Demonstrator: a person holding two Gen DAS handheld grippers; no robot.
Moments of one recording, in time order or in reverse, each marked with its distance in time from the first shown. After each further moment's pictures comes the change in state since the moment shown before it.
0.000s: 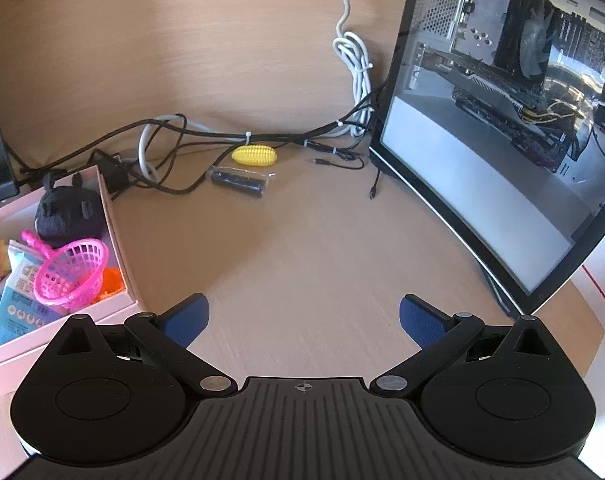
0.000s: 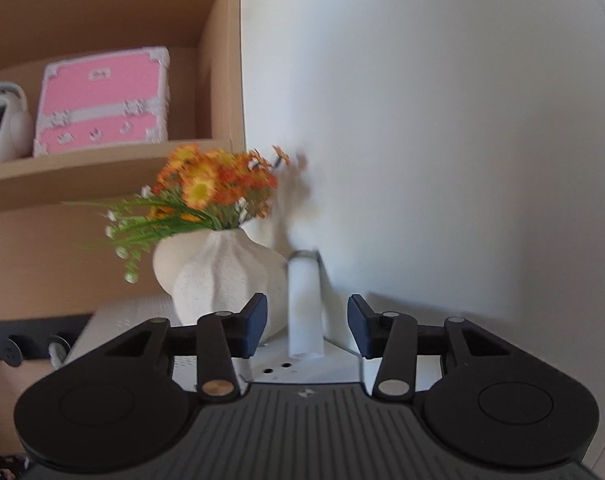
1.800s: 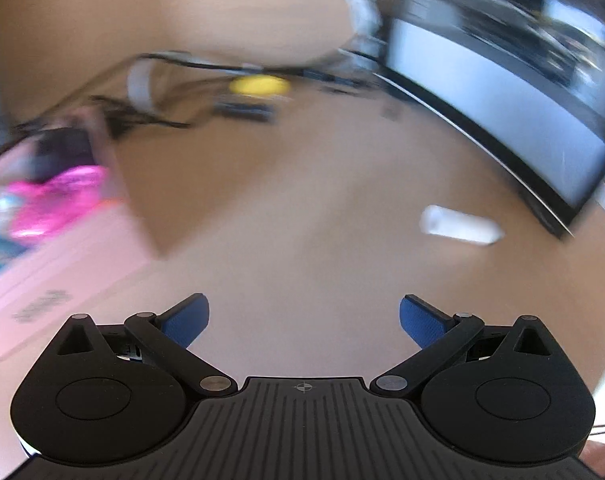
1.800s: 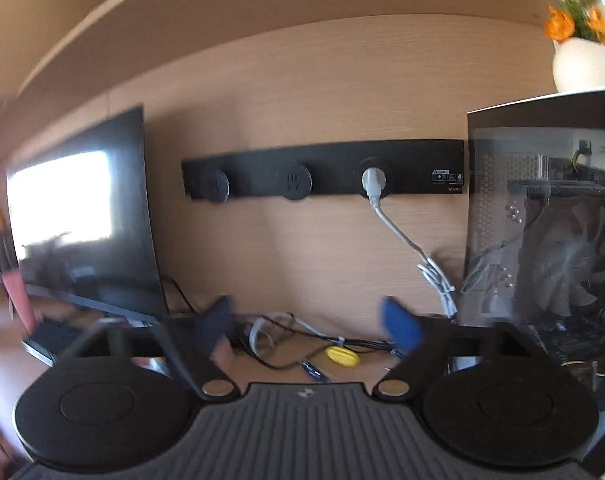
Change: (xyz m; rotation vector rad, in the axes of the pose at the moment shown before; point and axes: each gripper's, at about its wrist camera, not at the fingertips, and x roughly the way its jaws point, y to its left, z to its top) left arm 0.028 0.039 -0.055 0.036 0.059 0.100; right arm -0.026 0.212 -0.138 -0.180 0.301 0.760
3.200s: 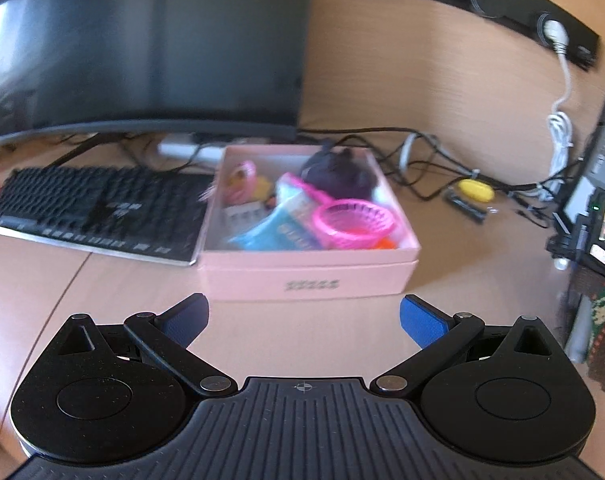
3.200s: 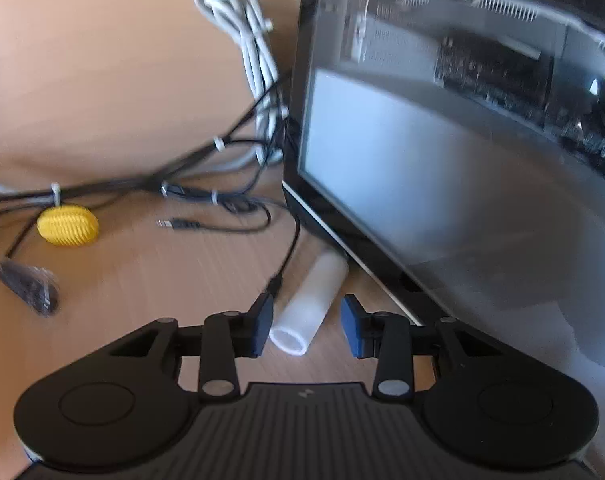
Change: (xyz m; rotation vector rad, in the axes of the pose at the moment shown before) left arm -0.106 0.090 -0.043 -0.421 -0.122 0.350; right arm 0.261 -0.070 -0.160 0.269 0.380 -0.793
